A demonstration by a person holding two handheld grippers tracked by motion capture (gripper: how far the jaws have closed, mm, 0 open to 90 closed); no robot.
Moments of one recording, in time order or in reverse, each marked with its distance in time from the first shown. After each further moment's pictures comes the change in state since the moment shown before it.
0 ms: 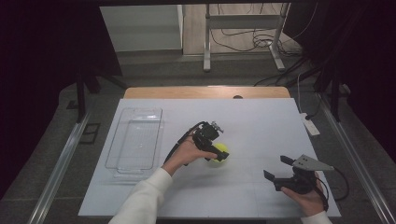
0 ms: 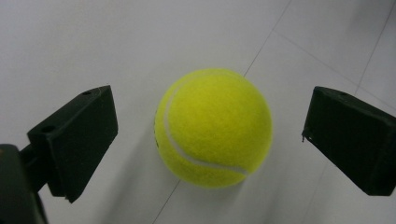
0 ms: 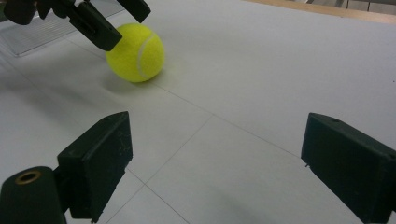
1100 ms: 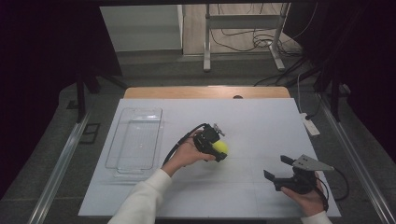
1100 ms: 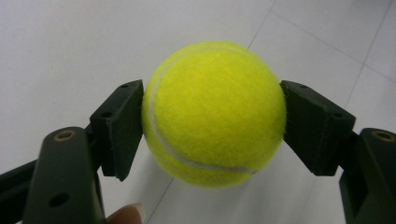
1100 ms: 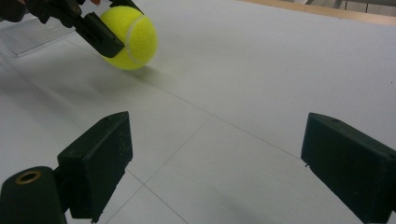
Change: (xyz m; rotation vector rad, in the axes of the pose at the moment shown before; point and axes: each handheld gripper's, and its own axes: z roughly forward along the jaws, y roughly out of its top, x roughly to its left) left arm -0.008 -0.002 -0.008 0.027 0.024 0.064; right arm 0.000 0.000 0.000 -0.003 -0.005 -0.004
